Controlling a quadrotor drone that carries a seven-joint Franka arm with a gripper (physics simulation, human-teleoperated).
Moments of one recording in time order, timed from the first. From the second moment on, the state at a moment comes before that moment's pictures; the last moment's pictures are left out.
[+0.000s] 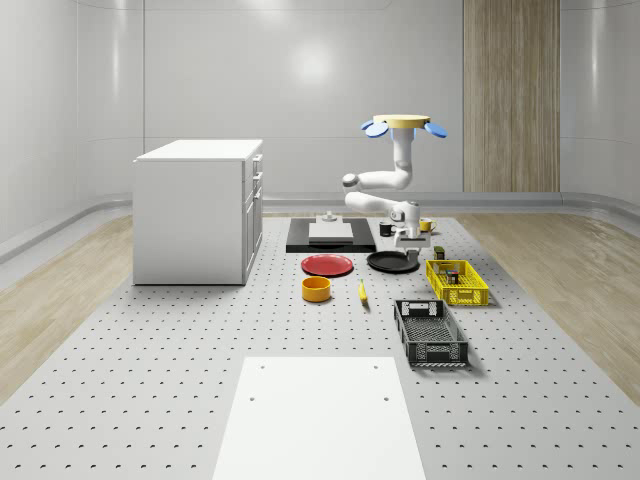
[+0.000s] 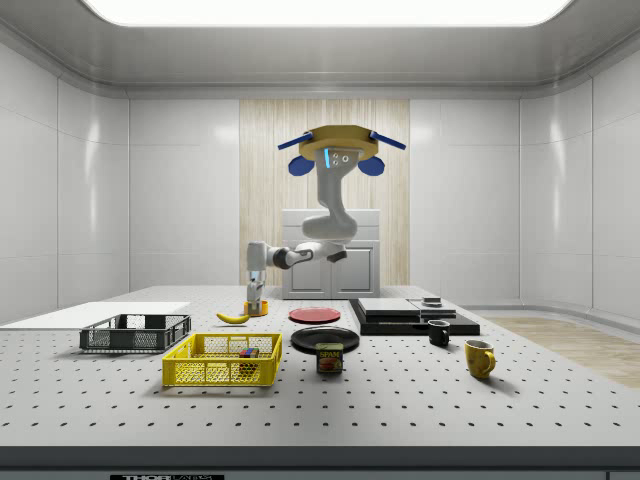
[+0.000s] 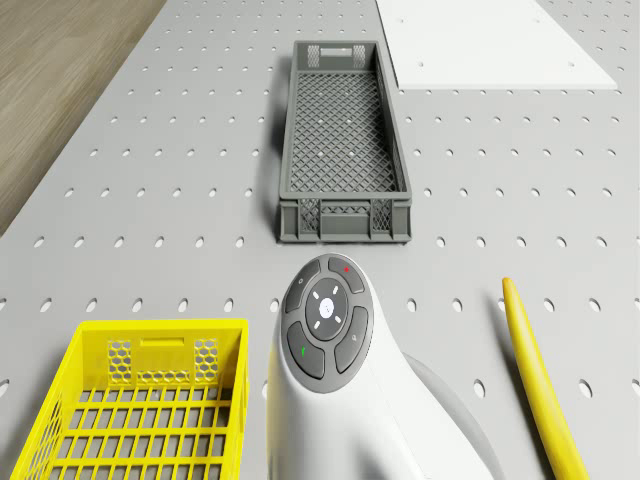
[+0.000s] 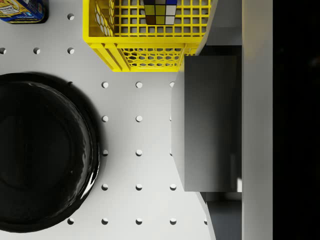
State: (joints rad) arm -1.23 -1.43 1.10 -2.73 -2.05 1.63 1.65
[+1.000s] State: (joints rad) arm -1.23 -1.43 1.10 -2.73 -2.05 1.62 1.65
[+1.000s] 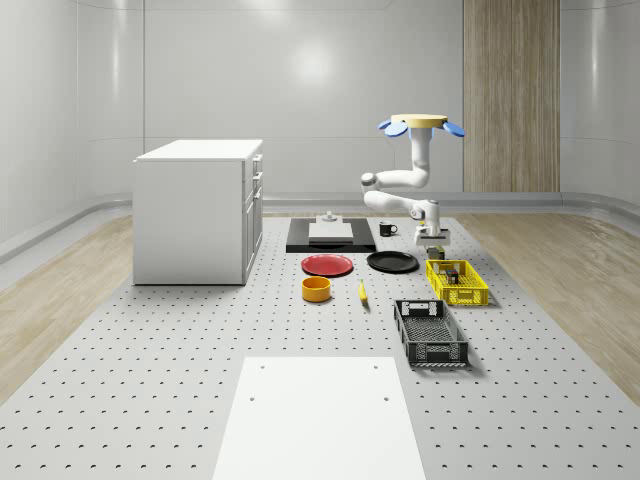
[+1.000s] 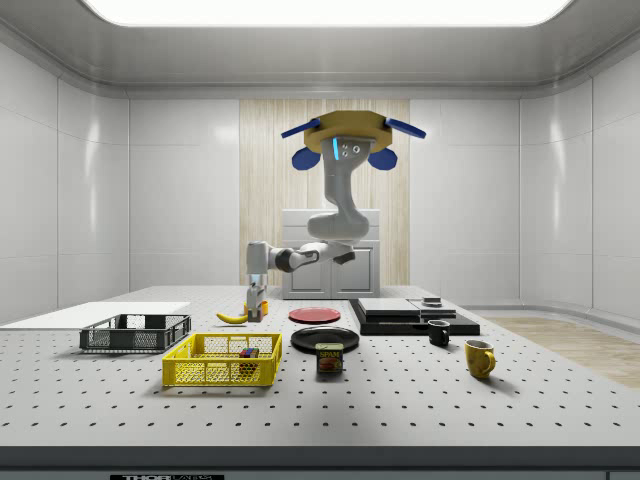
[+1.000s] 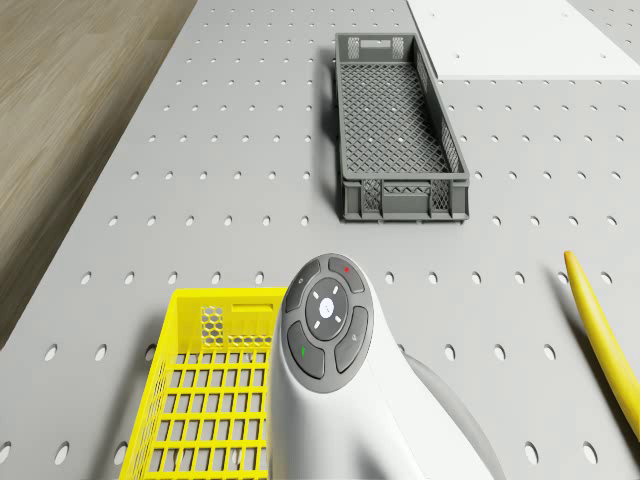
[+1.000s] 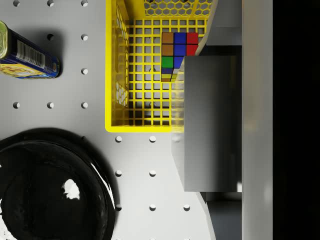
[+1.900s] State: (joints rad) arm -1.23 -1.43 1.10 -2.73 -2.05 1.62 1.65
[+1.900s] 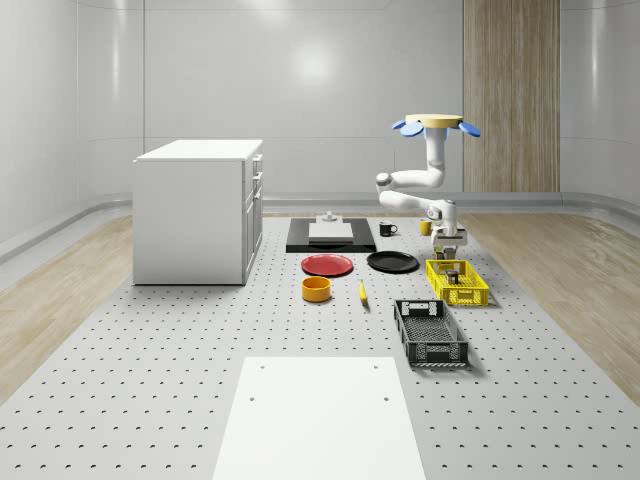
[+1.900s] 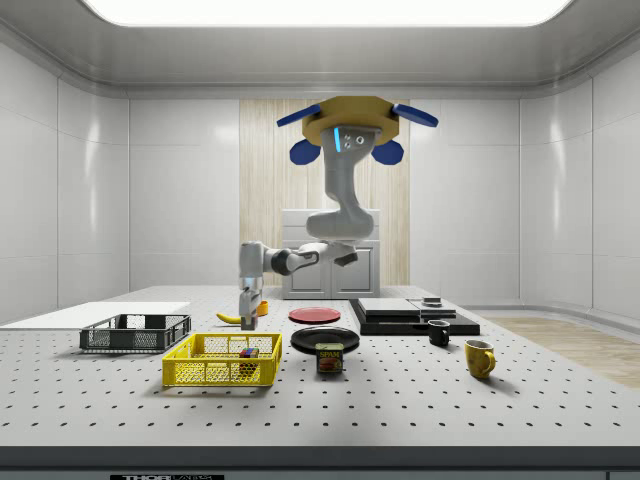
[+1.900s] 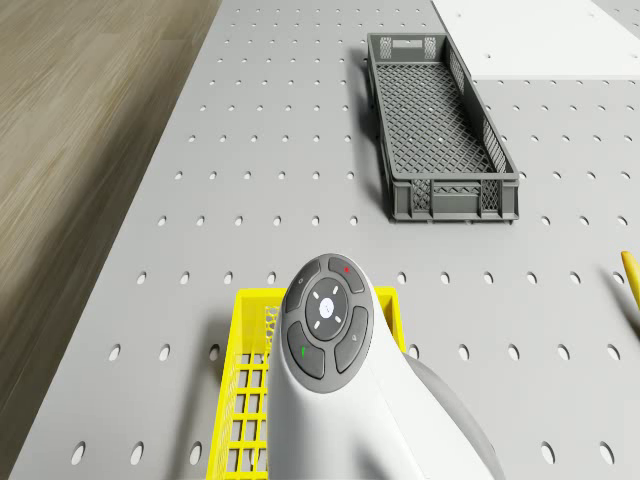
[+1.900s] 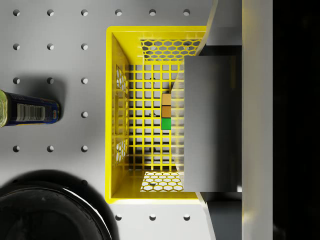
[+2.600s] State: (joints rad) arm -1.25 -1.42 1.01 -2.68 -2.14 1.67 1.64
